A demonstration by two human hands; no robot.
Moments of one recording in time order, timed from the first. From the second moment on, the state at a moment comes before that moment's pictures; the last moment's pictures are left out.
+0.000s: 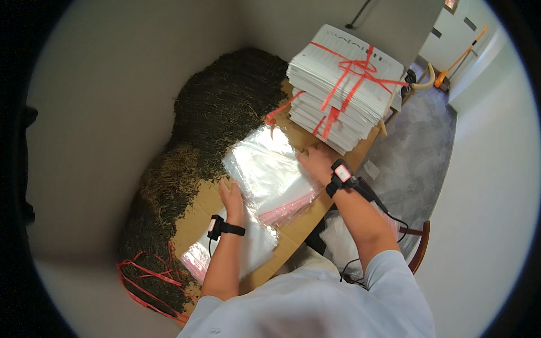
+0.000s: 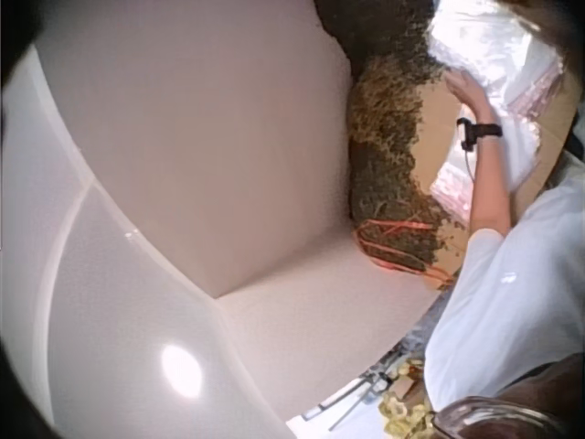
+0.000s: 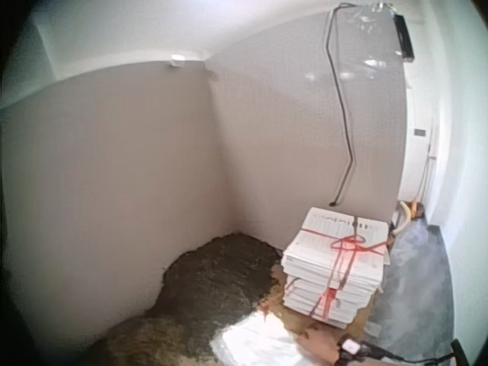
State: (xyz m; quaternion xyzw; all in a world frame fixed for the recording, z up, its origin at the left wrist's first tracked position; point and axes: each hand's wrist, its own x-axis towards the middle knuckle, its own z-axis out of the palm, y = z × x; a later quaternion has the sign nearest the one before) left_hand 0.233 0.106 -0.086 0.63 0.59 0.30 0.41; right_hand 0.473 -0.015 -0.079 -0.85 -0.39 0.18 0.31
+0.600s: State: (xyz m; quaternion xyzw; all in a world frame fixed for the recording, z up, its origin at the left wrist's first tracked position) left_hand 0.261 0.048 -0.115 0.71 0.50 0.28 0.40; right_hand 0.439 -0.018 -0.063 -0.67 -0.16 0.55 0.46
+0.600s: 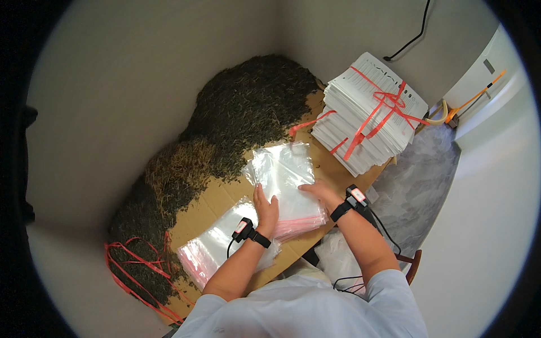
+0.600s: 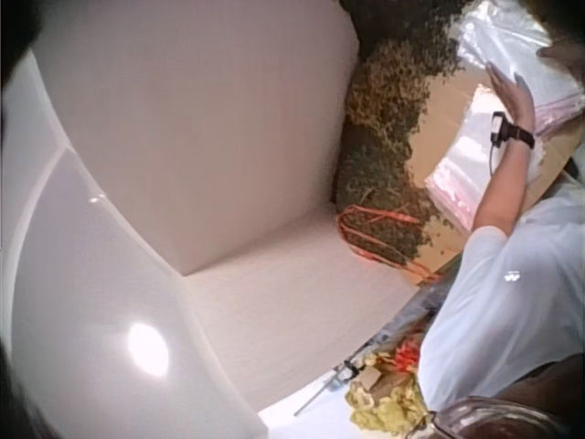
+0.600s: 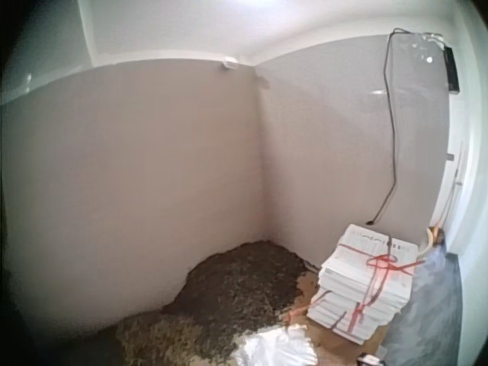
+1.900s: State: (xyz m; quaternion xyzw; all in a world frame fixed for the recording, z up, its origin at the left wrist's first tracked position) left_hand 0.198 0.009 -0.063 0.14 0.35 0.35 0.86; right_hand 0.330 -0.080 -0.091 -0.56 -0.20 0.48 0.65
